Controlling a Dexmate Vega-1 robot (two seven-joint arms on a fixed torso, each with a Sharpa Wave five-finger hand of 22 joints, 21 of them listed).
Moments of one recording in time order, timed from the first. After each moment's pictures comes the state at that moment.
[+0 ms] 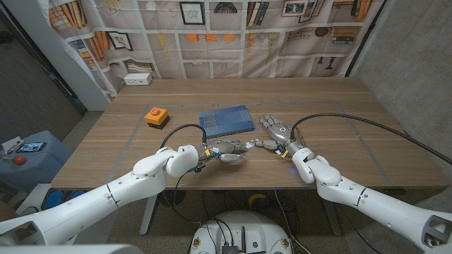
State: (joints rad) left arm 0.88 0.87 0.76 -2.00 0.61 0.20 -0.32; left_hand -0.01 0.06 0.72 0.20 0.19 0.12 -0.03 0.18 0.17 0.06 -0.09 0.18 0.17 -0.17 -0.03 0.19 0.18 -0.17 -0.04 0.20 0.18; right arm -0.81 -0.74 -0.89 -1.62 -0.92 -0.35 -0.23; right_hand 0.41 -0.06 -0.15 0.03 0.39 -0.08 -0.06 0.19 0.18 -0.11 0.05 0.19 0.19 -0.08 0.12 0.21 0.23 0.19 0.09 0.18 0.17
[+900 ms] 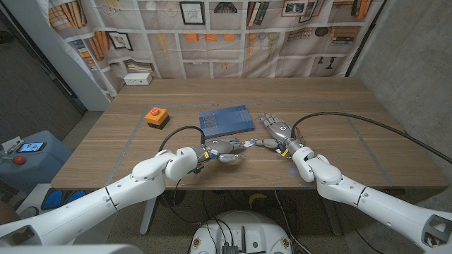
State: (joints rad) left arm 0.91 0.87 0.74 -2.00 0.64 0.19 -0.24; left_hand -0.01 0.06 0.73 0.19 0.19 0.08 -0.03 0.17 0.17 0.04 -0.06 0.18 0.17 -0.17 -0.03 0.18 0.18 -0.17 -0.04 0.20 0.18; right arm -0.81 -0.74 -0.87 -1.63 -0.89 -0.35 -0.23; right_hand 0.43 -0.06 -0.15 0.03 0.40 -0.08 -0.06 0.19 0.18 -0.11 0.05 0.19 0.19 -0.08 0.12 0.21 0.24 0.19 0.09 0.18 0.17
